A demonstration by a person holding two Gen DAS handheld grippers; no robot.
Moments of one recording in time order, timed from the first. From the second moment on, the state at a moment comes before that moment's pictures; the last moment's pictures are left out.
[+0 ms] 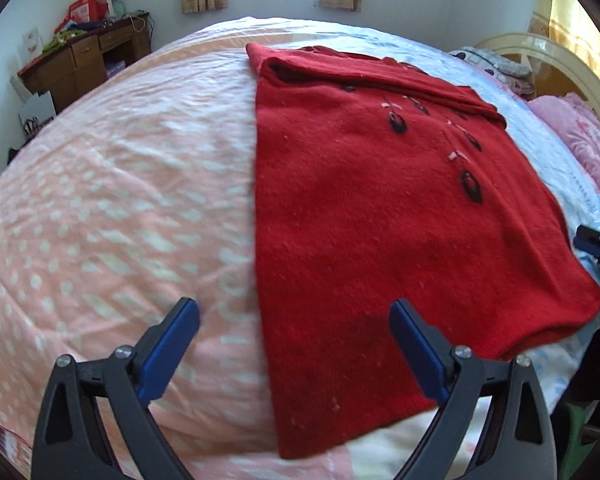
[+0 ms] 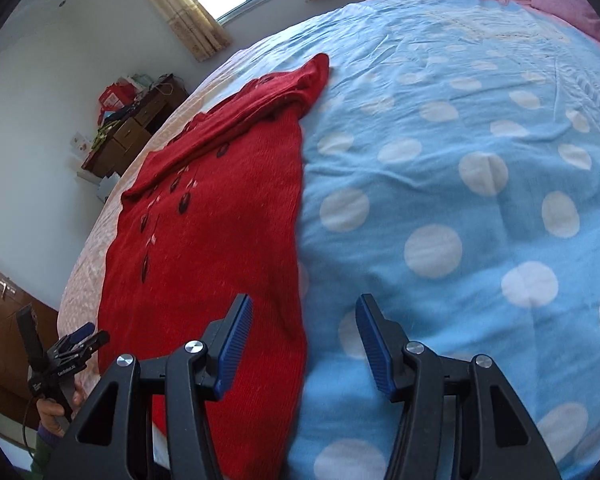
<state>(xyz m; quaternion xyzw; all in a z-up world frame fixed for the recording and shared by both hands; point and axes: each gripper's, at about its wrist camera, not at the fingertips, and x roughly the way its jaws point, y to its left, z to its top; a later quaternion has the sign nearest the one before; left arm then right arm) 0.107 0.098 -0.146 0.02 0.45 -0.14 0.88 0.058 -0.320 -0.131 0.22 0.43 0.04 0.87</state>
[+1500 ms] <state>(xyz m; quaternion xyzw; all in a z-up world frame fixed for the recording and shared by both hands) 0.128 0.105 -0.107 -0.09 0.50 -0.23 0.83 0.083 -0.284 -0.070 0.21 0.44 0.18 0.85</state>
